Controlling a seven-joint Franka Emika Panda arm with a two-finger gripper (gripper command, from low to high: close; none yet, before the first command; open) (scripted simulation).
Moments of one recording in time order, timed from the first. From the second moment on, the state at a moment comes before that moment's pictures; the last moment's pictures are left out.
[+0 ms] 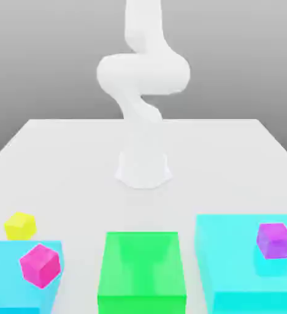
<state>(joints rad) -0.05 -0.73 -0.01 -2.33 -0.05 2.34 0.79</state>
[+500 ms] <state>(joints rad) -0.28 -0.29 -0.19 -2.51 -0.24 2.56 0.68</state>
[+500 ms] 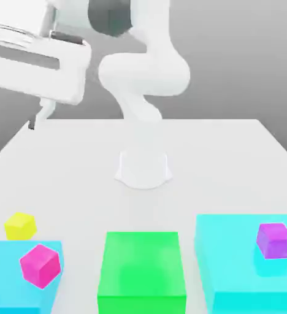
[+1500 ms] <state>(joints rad) -0.59 0.24 -0.20 -2.67 0.22 2.90 0.11</state>
